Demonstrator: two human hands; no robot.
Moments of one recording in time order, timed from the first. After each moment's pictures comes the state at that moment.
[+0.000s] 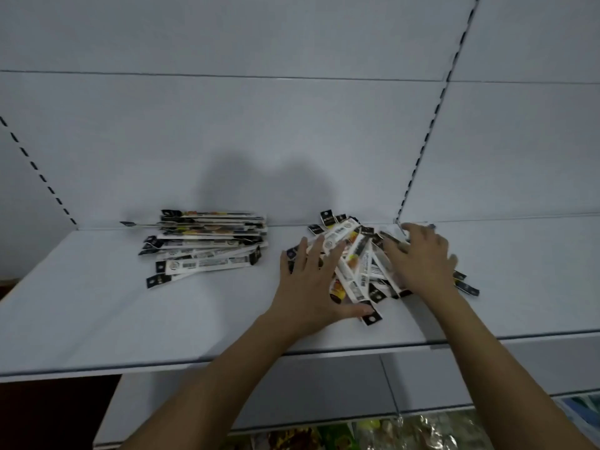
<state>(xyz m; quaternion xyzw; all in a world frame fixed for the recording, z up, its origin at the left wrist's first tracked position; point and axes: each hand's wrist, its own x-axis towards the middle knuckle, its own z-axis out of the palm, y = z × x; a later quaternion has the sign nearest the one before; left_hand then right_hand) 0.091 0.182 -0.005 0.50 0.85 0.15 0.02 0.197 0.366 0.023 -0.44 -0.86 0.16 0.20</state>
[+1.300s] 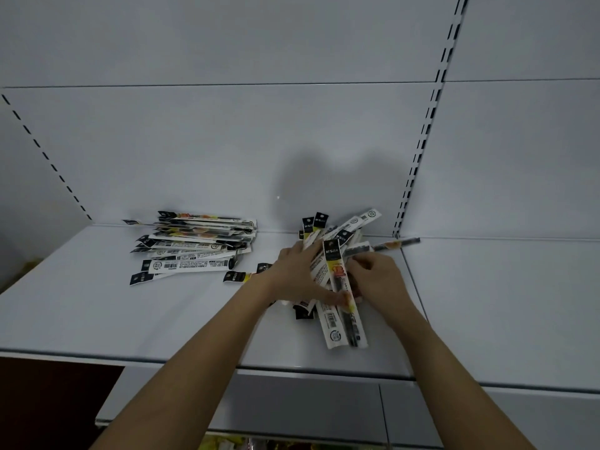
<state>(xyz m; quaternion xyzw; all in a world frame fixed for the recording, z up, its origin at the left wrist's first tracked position) 0.066 0.238 0.028 0.38 0.88 0.18 0.21 0.177 0.374 0.009 -0.28 -0.81 0.48 0.18</state>
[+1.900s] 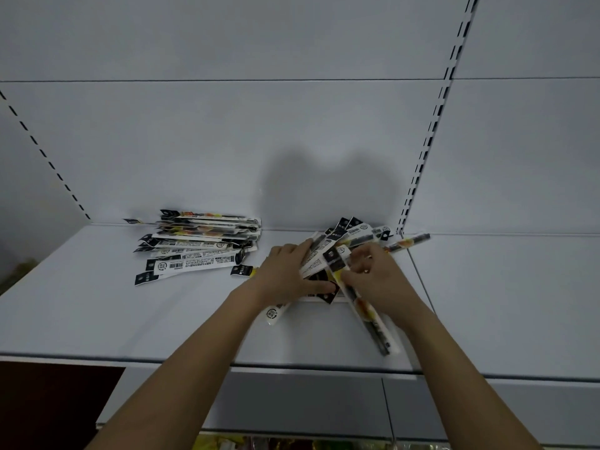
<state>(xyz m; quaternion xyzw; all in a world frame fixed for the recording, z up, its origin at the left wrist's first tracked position) 0.054 0.212 0.015 0.40 0.89 0.20 0.14 0.188 0.354 0.029 -0.26 -0.80 0.53 0.12</state>
